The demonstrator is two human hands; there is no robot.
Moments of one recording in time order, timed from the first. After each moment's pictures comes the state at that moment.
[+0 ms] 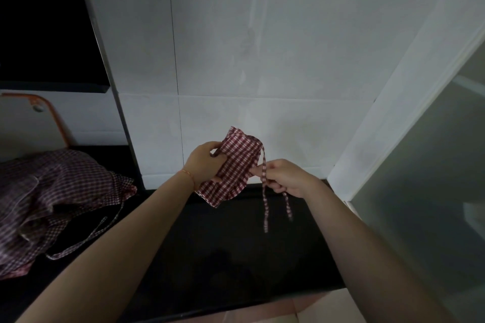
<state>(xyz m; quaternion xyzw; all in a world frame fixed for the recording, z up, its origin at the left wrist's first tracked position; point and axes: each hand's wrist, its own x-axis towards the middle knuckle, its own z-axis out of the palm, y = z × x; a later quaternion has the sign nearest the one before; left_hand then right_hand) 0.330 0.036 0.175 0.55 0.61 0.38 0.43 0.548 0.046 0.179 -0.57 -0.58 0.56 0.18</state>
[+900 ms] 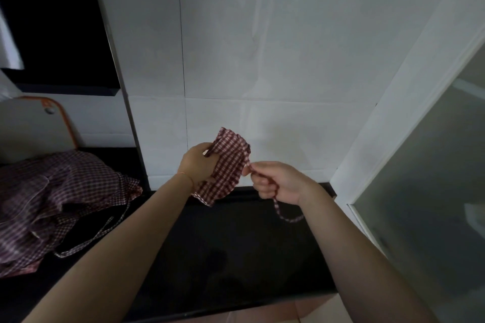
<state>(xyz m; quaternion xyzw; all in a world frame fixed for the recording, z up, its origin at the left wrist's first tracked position) 0.312 0.030 0.170 0.52 0.65 0.41 0.38 0.531 0.027 0.183 -0.39 -0.53 0.72 0.22</state>
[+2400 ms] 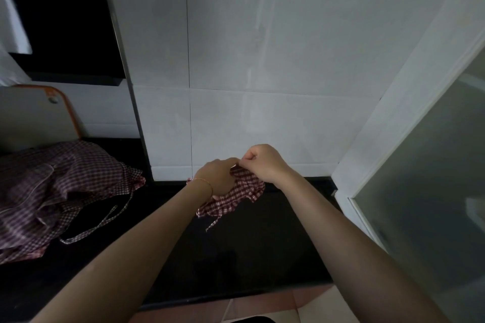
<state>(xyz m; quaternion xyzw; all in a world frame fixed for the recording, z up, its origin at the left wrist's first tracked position) 0.337 0.004 0.159 0.73 0.64 0.09 0.25 0.482 0.019 0.196 -0.58 -0.74 0.30 0.18</state>
